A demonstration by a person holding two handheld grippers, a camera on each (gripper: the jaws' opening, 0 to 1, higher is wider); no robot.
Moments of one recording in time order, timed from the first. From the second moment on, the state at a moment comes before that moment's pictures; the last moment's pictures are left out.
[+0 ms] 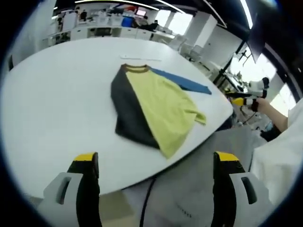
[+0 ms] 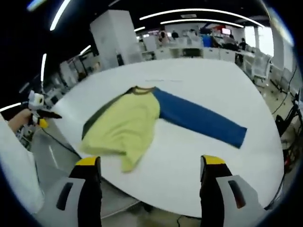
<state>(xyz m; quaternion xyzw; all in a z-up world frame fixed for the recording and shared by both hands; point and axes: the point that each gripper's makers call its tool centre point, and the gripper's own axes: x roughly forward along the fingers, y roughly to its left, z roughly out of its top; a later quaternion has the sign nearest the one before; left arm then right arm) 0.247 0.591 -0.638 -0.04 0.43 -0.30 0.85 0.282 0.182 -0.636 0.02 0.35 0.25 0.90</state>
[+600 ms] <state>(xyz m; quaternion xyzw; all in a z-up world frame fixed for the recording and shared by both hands) 0.225 0.612 -0.625 -0.04 0.42 -0.29 0.86 0.247 0.220 -0.630 0.03 0.35 0.28 0.89</state>
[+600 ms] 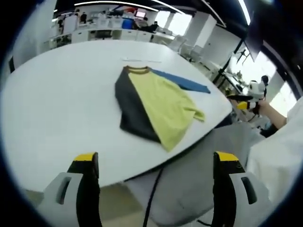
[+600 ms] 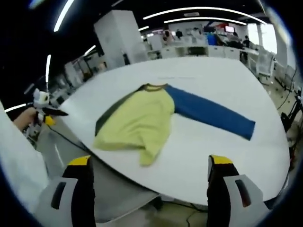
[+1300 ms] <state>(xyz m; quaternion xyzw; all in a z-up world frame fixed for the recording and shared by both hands) 0.215 0.608 -0.624 -0.04 0.41 -0.29 0.86 0.236 0.223 -0.625 0.01 0.35 0.29 0.89</state>
